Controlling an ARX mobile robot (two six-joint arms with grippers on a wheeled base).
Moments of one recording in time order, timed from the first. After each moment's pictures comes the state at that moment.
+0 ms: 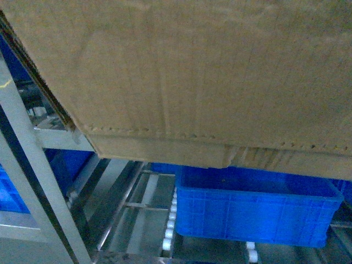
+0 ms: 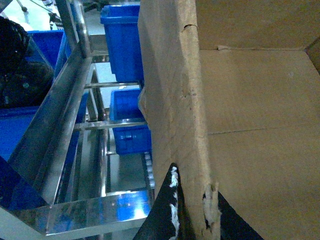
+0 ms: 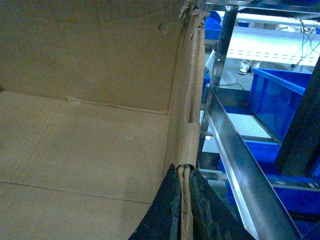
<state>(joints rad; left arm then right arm) -0.36 1.23 0.92 0.01 -0.09 -0.09 0.15 1.13 0.82 0.20 0.17 -0.02</state>
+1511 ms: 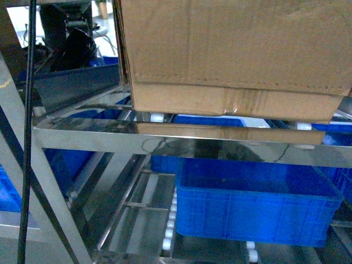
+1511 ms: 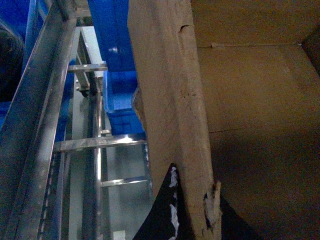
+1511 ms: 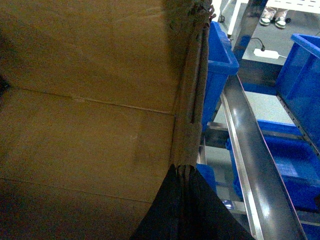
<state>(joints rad) -0.30 1.99 1.88 -0.46 0.03 -0.11 0.09 1.89 1.68 -0.15 0.04 -0.03</state>
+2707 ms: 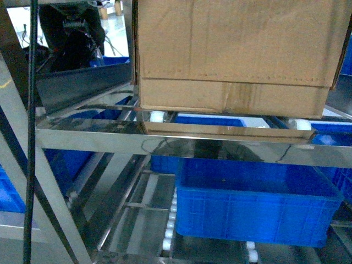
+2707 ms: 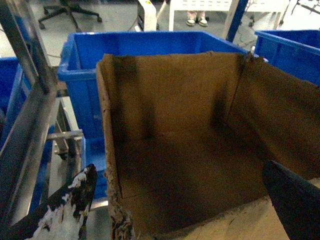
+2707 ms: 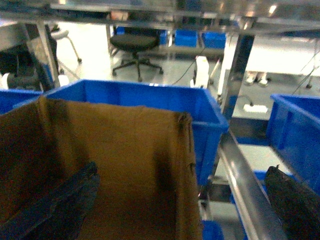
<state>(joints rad) -0.31 1.91 1.76 -0.14 0.09 -0.10 0.12 1.79 1.50 0.19 0.10 0.02</state>
